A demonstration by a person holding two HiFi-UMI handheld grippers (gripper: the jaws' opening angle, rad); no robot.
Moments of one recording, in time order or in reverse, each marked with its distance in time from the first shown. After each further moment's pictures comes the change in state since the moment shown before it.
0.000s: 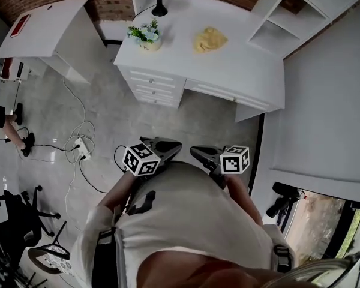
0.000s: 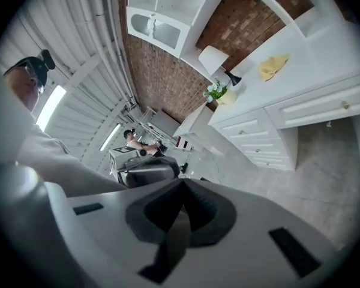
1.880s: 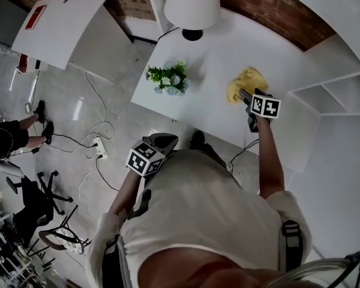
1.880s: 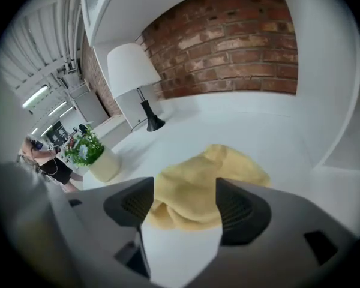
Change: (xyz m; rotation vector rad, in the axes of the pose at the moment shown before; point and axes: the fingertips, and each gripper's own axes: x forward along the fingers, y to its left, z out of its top) left arm -0.007 0.283 0.150 -0.098 0.114 0.404; right arm 0.060 -0.386 0.441 -0.219 0.026 -0.707
